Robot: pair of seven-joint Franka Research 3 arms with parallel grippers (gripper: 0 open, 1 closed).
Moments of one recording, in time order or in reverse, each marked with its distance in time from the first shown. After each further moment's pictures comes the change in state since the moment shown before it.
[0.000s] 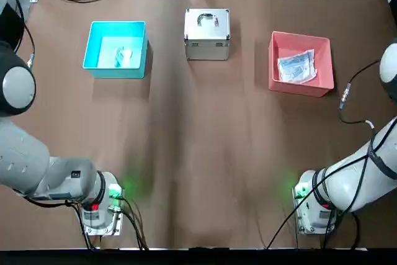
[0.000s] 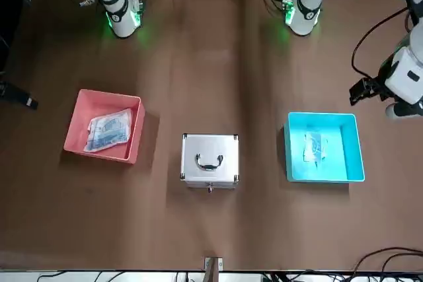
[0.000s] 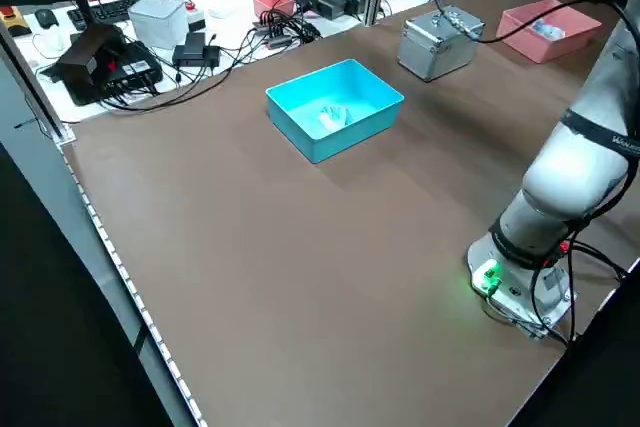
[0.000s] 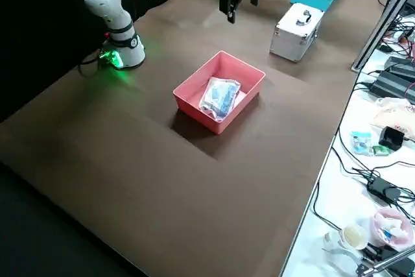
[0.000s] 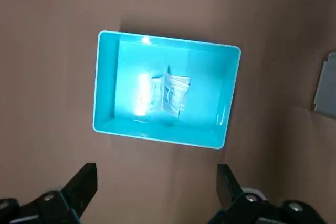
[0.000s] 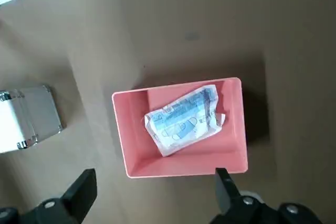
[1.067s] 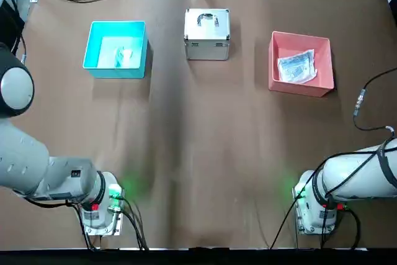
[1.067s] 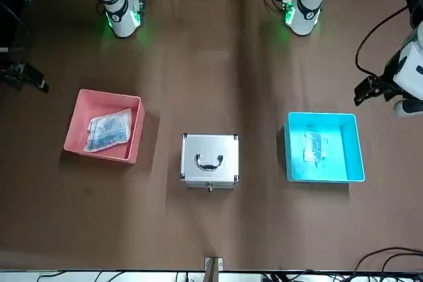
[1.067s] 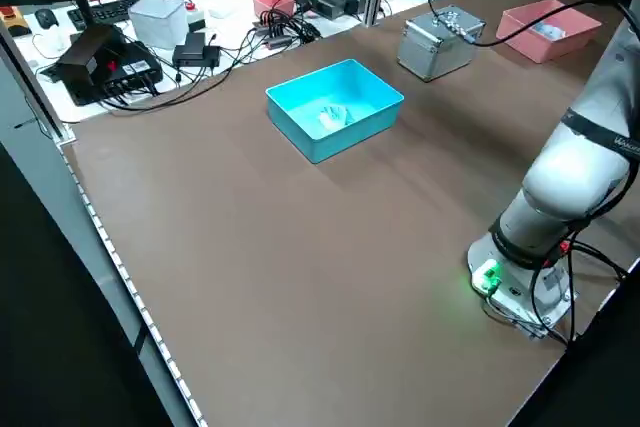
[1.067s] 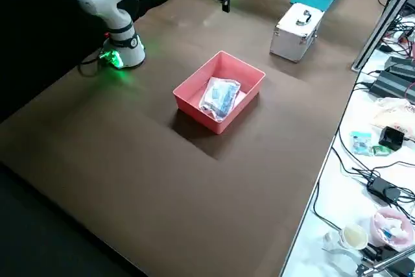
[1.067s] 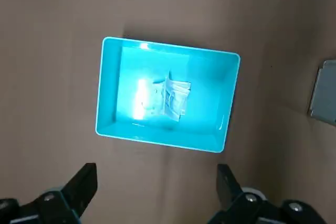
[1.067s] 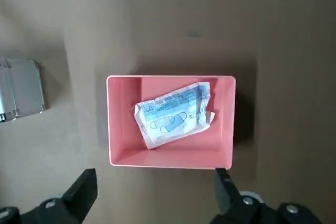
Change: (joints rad) left arm 0.015 -0.013 0.003 0.008 -0.008 0.008 0.009; right arm -0.448 -0.191 0.613 -0.175 -0.209 0.077 0.001
